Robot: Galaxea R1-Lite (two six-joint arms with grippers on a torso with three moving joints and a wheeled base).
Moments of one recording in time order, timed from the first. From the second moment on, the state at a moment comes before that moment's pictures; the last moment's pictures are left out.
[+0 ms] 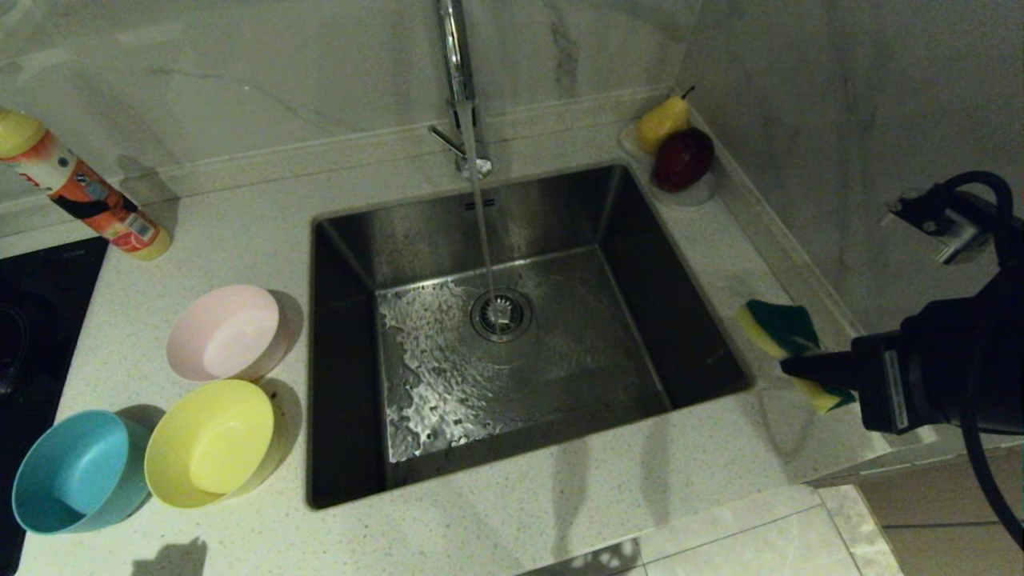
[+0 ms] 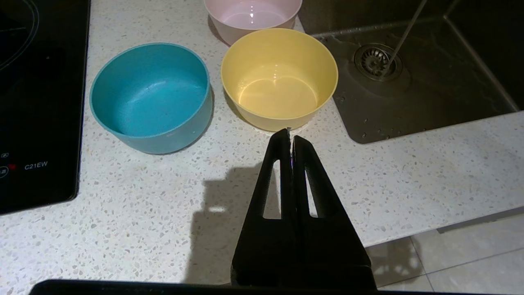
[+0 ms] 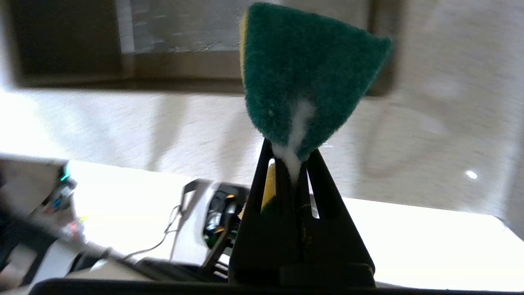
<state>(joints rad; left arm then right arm) -0.02 0.00 0.00 -0.11 0.00 0.01 0.58 1.30 -1.12 0.35 -0.11 0.25</state>
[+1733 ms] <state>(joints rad) -0.02 0.00 0.00 -0.11 0.00 0.01 0.74 1.35 -1.21 0.50 -0.12 0.19</state>
